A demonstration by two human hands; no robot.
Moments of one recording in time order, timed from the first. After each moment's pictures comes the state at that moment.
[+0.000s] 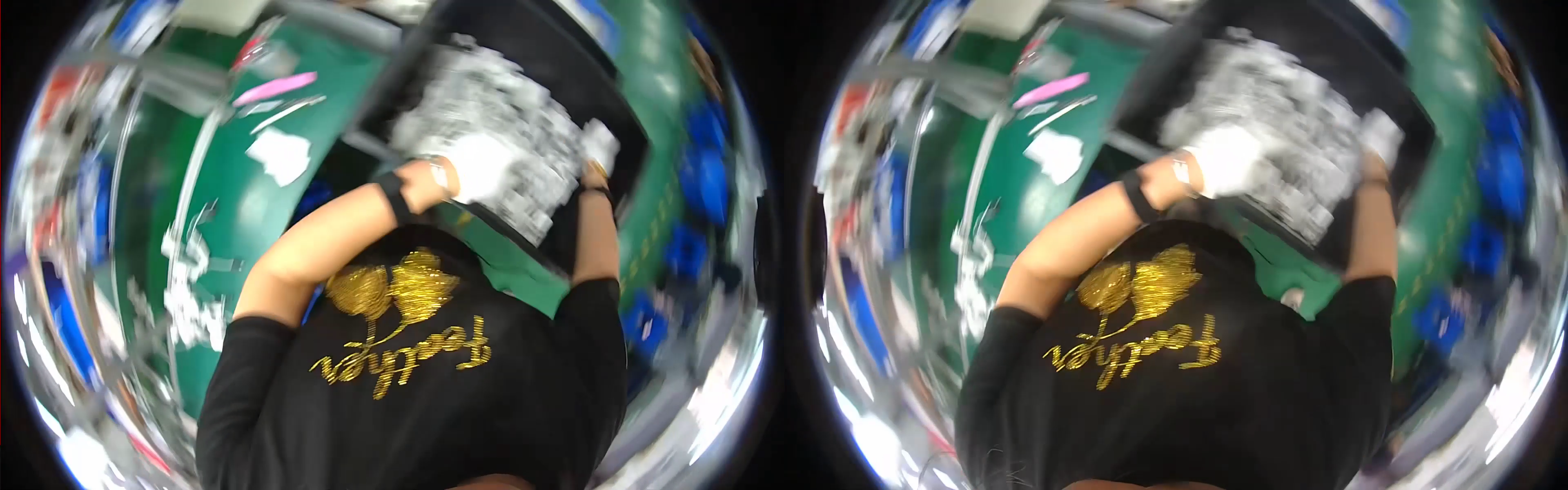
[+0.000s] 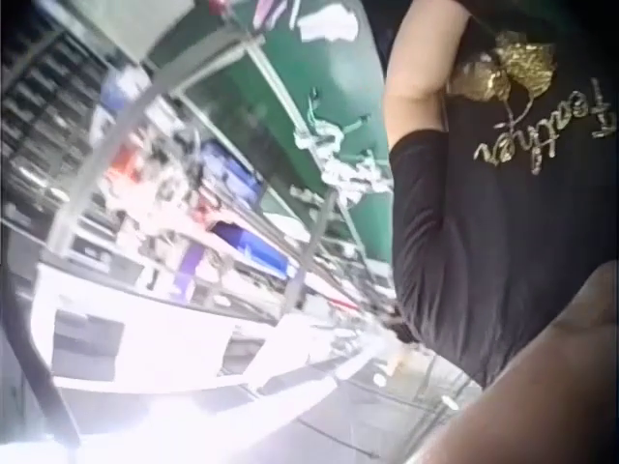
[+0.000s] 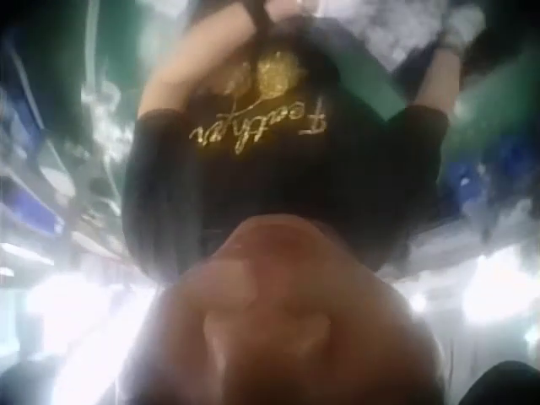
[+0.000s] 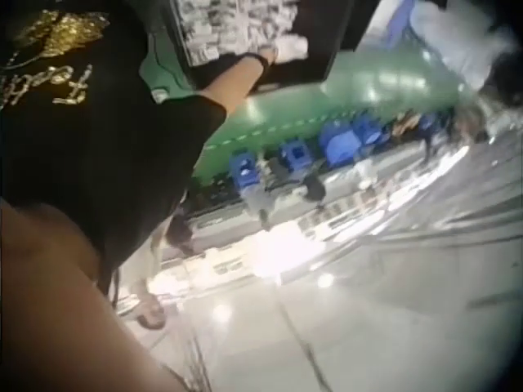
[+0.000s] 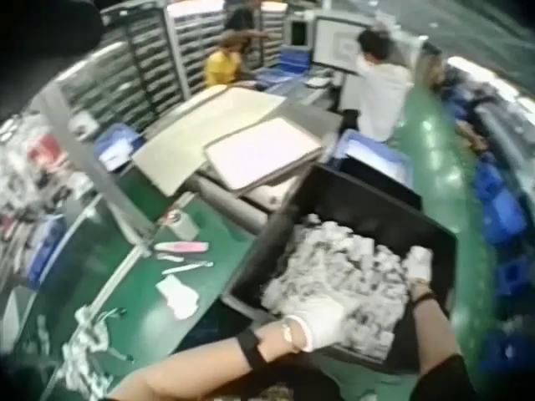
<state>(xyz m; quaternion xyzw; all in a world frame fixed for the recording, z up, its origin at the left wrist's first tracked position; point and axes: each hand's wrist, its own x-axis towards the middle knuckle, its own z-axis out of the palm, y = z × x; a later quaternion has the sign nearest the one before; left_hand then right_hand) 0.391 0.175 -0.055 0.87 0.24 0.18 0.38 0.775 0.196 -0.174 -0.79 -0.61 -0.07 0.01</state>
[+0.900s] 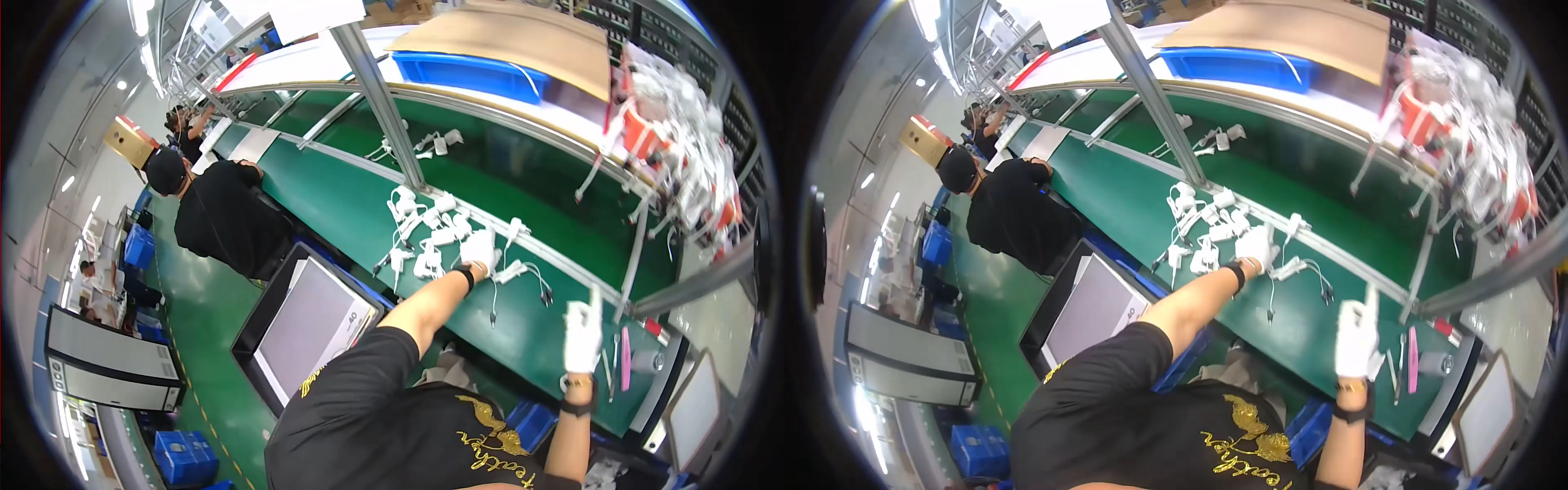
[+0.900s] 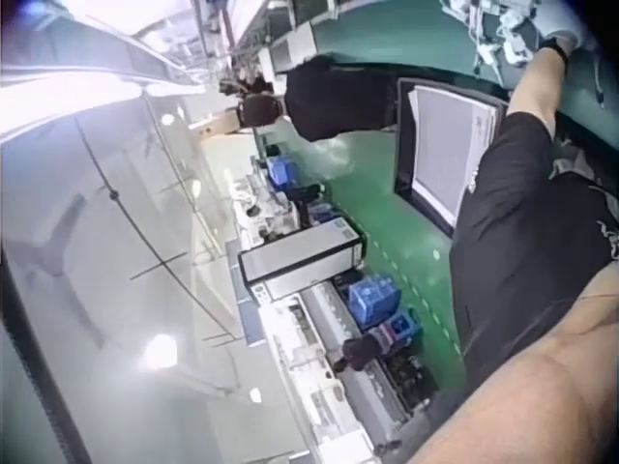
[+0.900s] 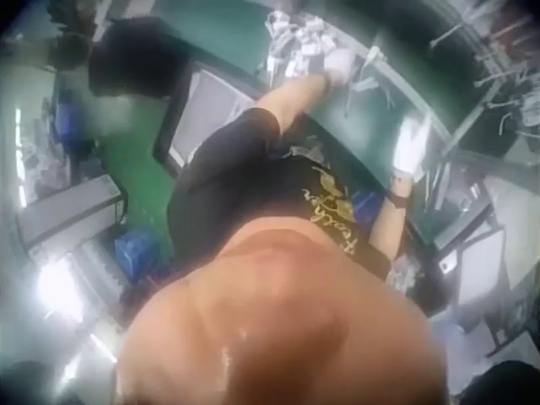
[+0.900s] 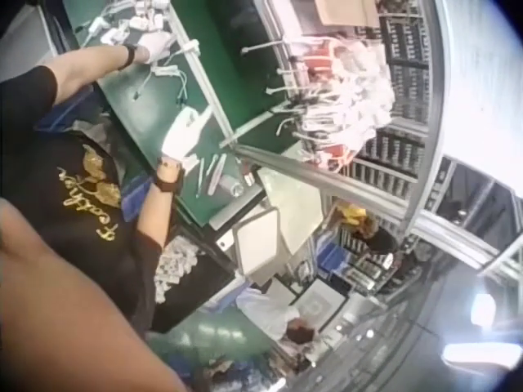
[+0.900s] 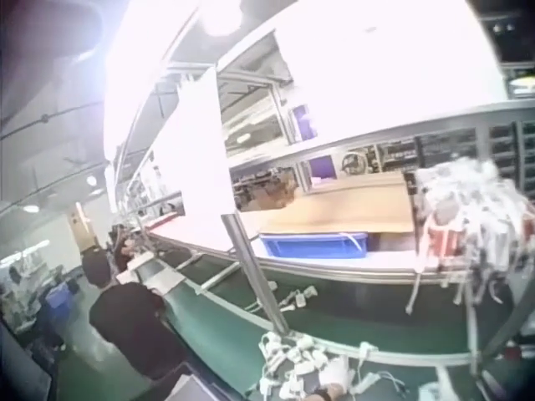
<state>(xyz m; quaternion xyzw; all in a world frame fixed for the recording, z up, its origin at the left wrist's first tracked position) -0.179 -0.030 -0.119 0.17 0.96 0.21 -0.01 0.065 0.142 -0.010 -0.24 -0.75 0.59 0.19</state>
